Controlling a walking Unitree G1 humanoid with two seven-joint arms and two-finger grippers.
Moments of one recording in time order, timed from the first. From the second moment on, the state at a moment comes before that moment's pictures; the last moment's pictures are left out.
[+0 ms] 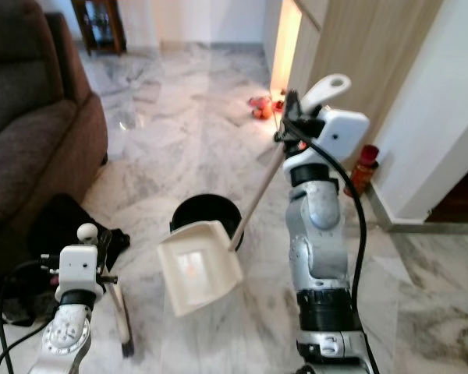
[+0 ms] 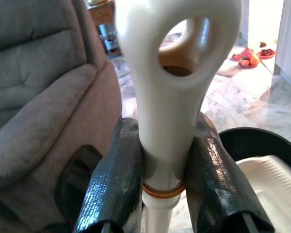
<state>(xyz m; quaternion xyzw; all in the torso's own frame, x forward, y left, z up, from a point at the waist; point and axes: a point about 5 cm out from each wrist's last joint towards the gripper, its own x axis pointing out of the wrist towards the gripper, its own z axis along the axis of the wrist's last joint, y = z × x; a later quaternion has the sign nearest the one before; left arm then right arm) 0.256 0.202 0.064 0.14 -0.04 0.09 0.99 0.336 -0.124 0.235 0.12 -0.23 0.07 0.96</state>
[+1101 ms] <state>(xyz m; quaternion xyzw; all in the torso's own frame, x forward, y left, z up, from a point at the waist) 0.255 0.199 0.065 0.13 -0.04 0.09 0.99 0.340 -0.142 0.229 0.19 -0.20 0.00 0.96</state>
